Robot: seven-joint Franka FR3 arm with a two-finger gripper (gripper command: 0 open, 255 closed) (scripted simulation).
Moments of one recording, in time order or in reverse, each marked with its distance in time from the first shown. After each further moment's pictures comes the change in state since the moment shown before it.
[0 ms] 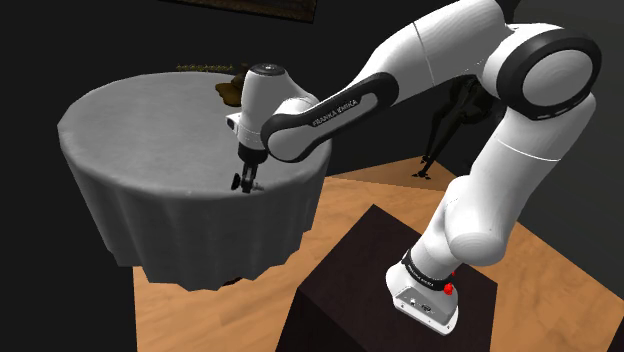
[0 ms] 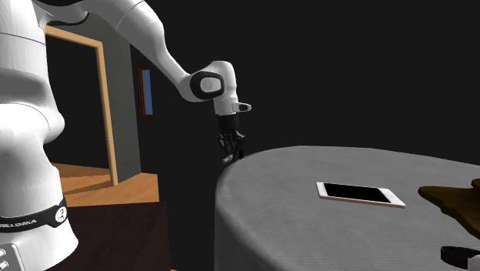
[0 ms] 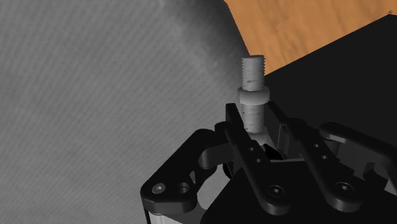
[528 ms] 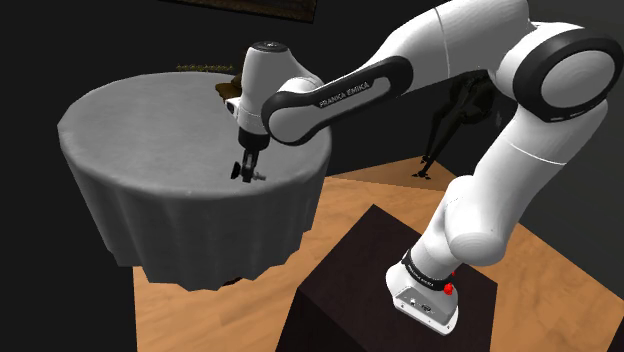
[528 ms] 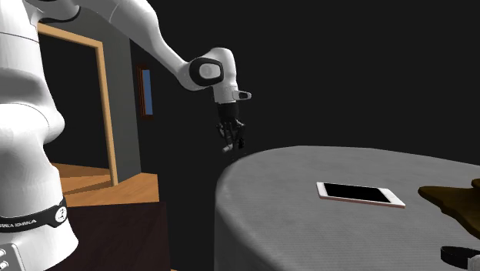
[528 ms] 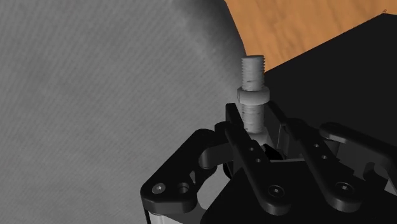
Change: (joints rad) arm 0.000 -0.061 0.002 0.043 0.020 -0.102 -0.016
